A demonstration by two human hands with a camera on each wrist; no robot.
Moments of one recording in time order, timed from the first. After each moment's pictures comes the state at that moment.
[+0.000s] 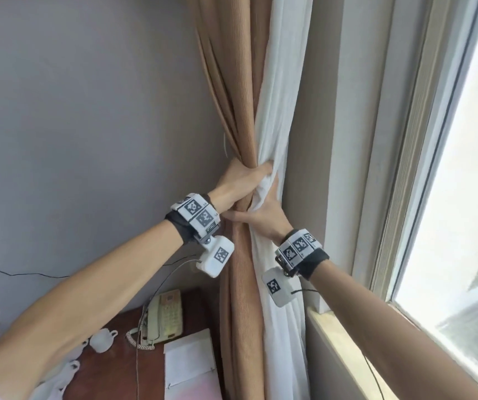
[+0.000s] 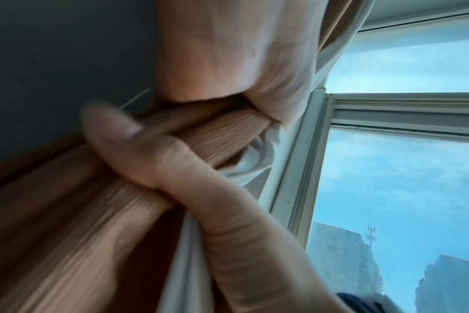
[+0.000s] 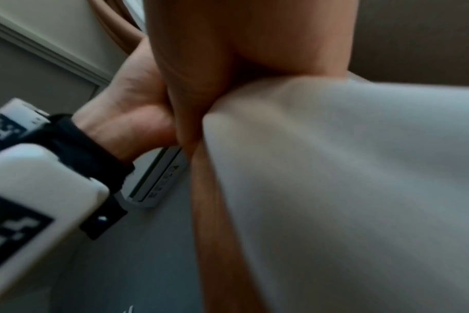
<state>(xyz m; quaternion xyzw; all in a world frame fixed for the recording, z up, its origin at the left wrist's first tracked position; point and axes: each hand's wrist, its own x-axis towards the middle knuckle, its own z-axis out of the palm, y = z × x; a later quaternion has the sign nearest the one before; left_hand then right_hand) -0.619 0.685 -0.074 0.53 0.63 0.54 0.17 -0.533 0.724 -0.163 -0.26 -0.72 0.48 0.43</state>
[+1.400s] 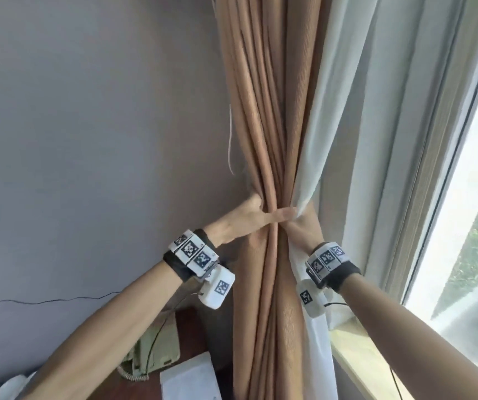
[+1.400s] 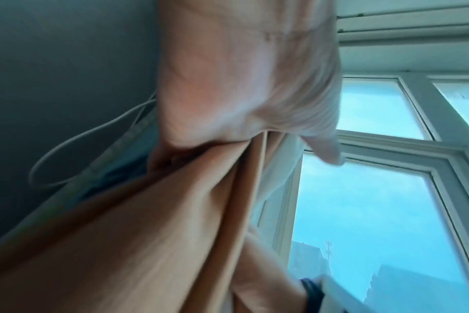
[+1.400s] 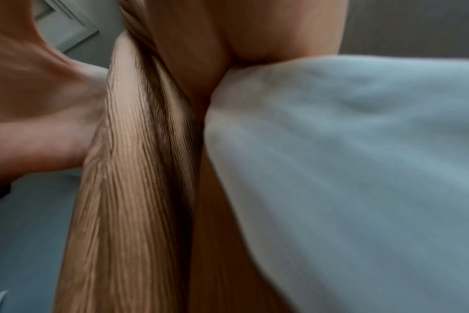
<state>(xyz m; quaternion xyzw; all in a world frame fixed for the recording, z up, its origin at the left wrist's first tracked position) -0.679 0.660 -0.099 0.67 0.53 0.39 0.33 -0.528 0.743 -0.165 -0.35 -0.70 0.33 0.52</state>
